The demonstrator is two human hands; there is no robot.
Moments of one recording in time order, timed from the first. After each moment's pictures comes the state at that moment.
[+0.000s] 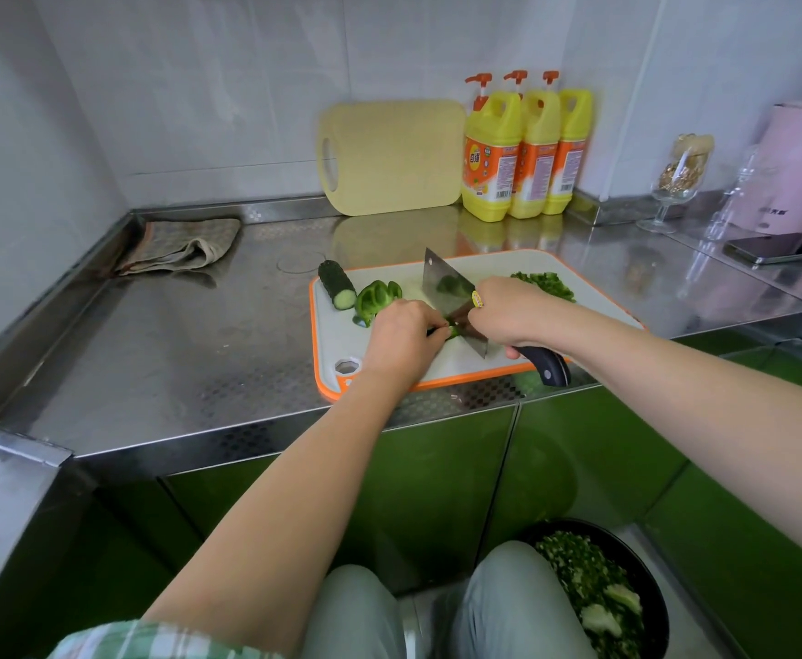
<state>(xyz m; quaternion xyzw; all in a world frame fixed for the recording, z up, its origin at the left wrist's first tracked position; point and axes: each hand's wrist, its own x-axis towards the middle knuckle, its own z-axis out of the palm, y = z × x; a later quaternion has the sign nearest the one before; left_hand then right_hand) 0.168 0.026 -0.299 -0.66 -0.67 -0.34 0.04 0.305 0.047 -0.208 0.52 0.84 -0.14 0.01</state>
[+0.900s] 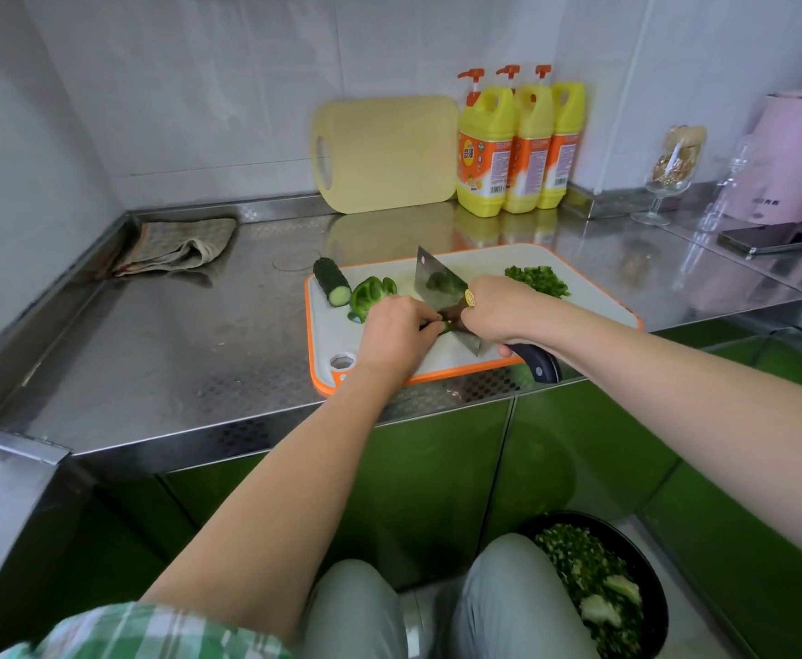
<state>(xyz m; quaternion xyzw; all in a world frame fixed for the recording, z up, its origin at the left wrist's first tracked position) 0.170 0.023 -0.297 -0.65 -0.68 -0.34 0.04 0.305 0.046 -0.214 0.53 0.83 -0.16 -0.01</state>
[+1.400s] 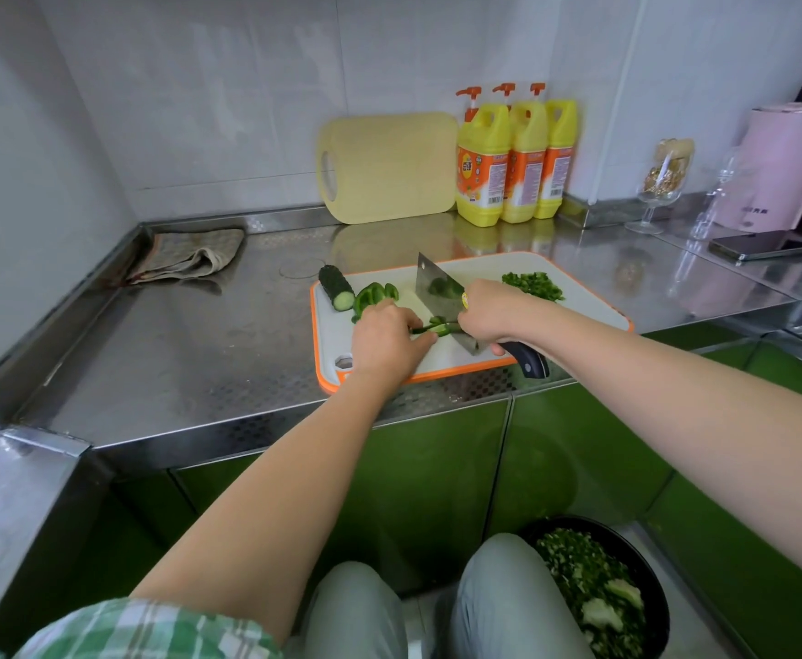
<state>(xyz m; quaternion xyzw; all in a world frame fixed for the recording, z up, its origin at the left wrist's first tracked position) 0.167 0.010 -0.294 -0.58 -0.75 -0.30 0.04 0.304 0.041 -0.211 0.52 0.84 -0.16 0.01</state>
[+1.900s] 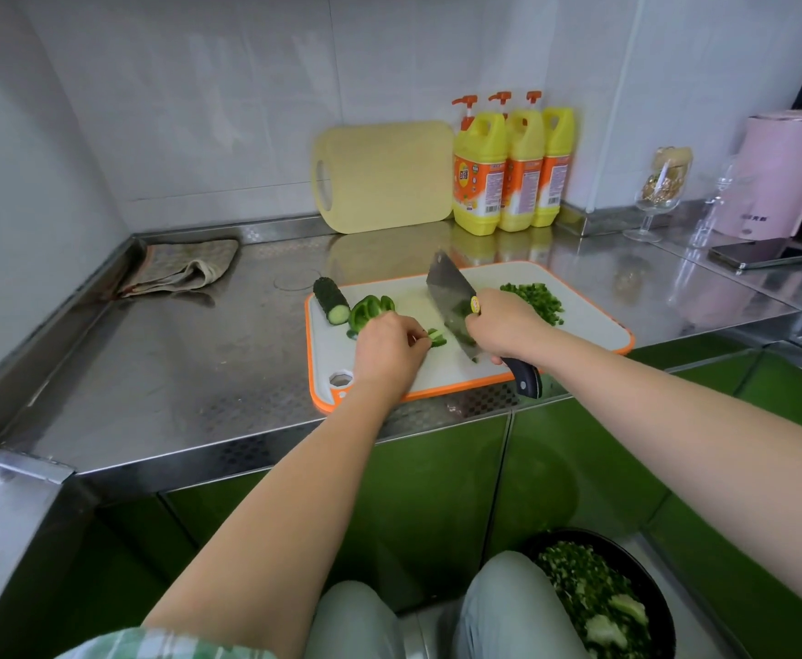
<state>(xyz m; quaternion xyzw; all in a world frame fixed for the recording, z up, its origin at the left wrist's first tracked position) 0.170 0.020 -0.293 -0.58 -0.73 -0.36 -0.01 0.314 0.060 -0.226 0.53 0.81 -0.22 -0.11</state>
